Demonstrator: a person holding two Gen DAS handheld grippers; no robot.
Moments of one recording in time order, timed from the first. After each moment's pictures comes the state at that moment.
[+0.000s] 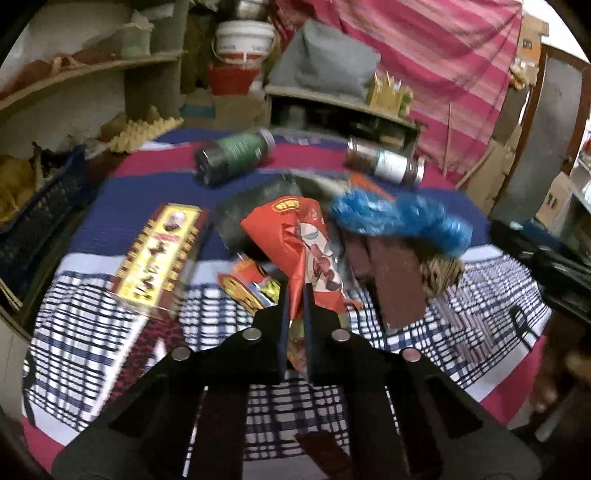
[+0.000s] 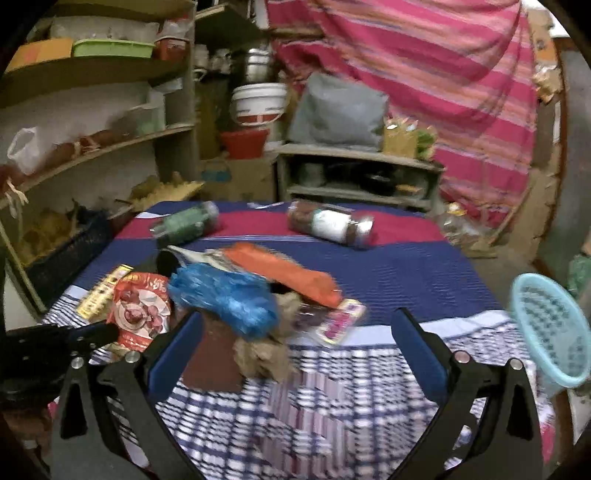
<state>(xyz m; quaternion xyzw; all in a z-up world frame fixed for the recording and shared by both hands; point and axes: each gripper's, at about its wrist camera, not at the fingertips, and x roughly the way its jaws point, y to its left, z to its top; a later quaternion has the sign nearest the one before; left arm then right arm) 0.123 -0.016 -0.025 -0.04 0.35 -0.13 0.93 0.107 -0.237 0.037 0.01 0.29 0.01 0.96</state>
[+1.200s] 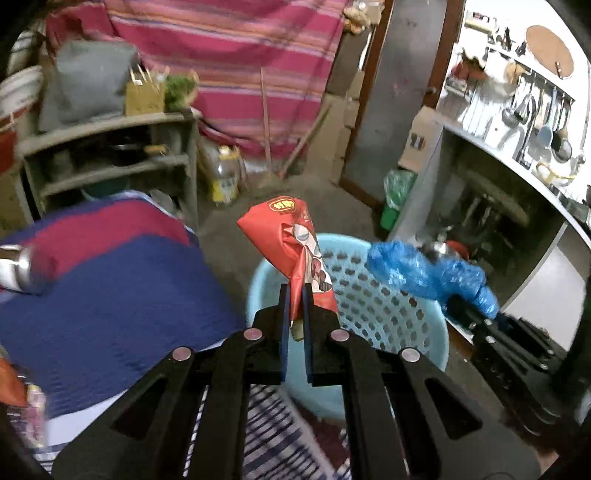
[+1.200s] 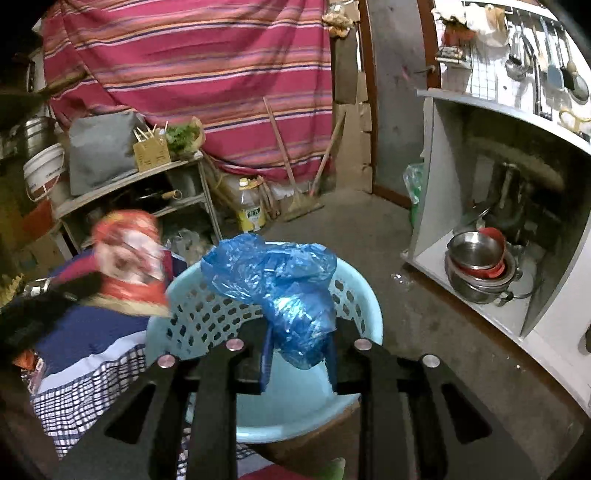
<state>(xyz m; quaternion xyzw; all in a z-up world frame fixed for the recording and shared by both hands) 0.182 -0.477 0.004 0.04 0.34 -0.42 0.84 -0.002 -0.607 0.037 0.14 0.26 -0.33 0.90</state>
